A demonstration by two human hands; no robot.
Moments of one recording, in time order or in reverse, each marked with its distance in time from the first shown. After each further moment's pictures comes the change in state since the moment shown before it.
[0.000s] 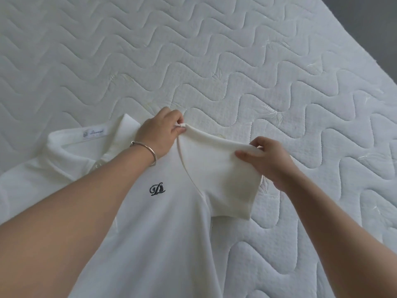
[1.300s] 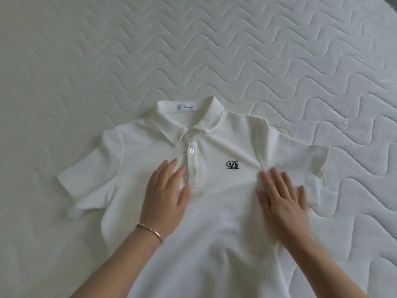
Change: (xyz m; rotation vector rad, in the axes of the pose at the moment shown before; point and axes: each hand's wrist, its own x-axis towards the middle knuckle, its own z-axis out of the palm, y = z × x) left_hand -0.240 -0.046 -0.017 0.115 0.263 -0.153; right_hand -0.111 0.056 0.100 -0.820 0.016 -0.384
